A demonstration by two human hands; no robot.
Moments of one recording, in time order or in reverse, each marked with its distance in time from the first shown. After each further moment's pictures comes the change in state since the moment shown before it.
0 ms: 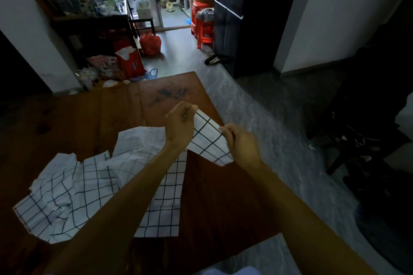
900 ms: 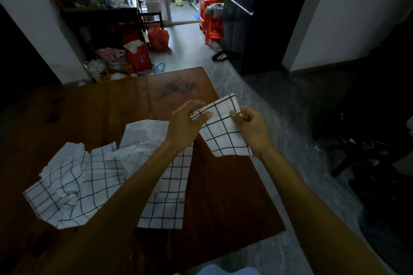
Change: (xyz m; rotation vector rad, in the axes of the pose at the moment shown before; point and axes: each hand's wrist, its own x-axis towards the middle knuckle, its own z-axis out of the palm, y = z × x) left_hand -0.011 0.001 -0.026 0.020 -0.183 0.089; right_hand 0.017 -0.041 -0.032 0.780 -0.040 0.344
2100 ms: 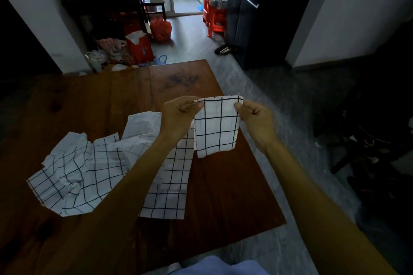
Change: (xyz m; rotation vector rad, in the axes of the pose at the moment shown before) left_hand -0.009 0.004 -0.018 -0.273 0.119 -0.104; right_hand -0.005 -0.001 0.004 0.018 -0.003 -0.051
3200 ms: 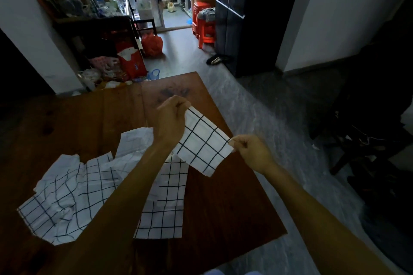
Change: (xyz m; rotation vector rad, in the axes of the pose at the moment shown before) left_hand 0.033 -0.004 0.010 0.453 0.016 0.201; right_hand -0.007 0.051 -0.033 -0.644 -0.151 0.009
